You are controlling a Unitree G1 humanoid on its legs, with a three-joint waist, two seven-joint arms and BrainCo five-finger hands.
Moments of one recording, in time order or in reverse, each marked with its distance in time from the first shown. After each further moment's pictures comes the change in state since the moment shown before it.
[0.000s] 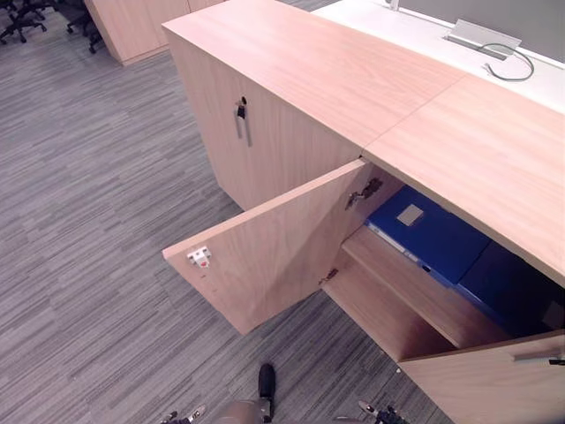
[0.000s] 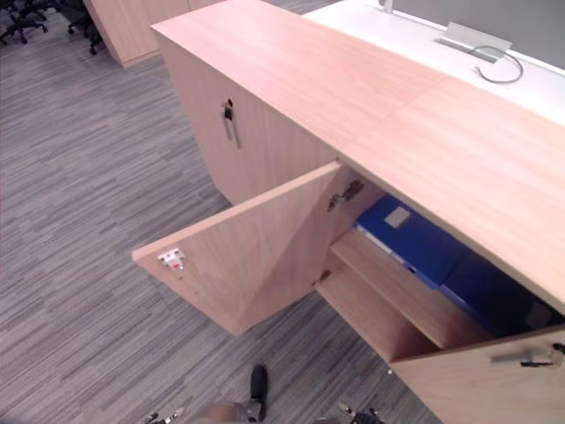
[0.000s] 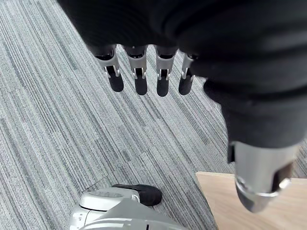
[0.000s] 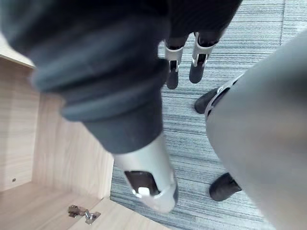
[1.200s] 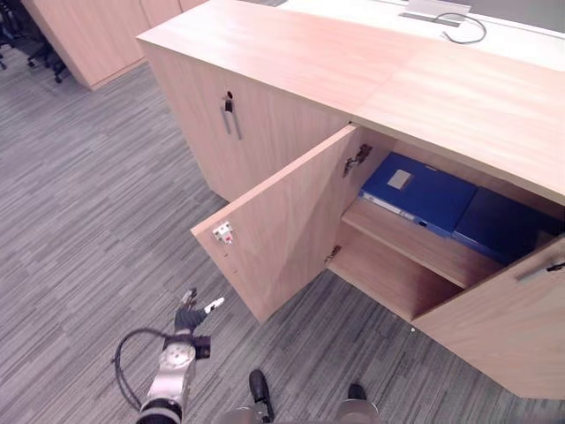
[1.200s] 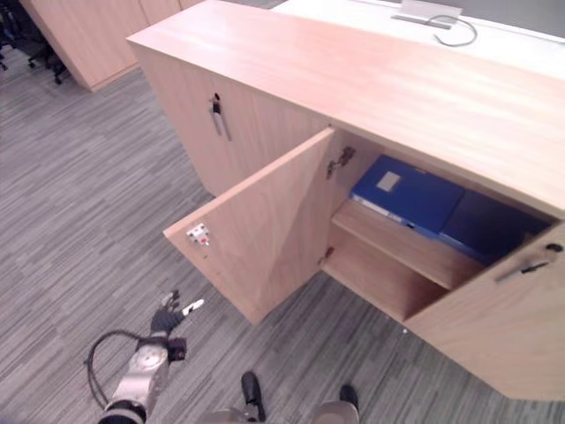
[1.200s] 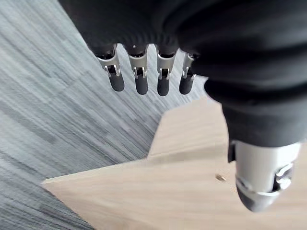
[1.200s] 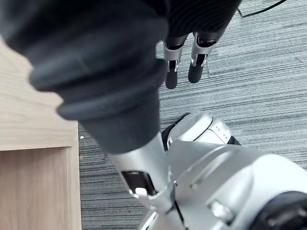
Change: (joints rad) left arm -0.244 0.065 -0.218 -0.473 -0.035 -0.036 0.052; right arm 0.087 -0.067 -0.034 -0.016 0.037 0.024 -0.021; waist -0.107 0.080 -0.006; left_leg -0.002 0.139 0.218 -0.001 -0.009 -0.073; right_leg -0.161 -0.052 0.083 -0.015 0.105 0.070
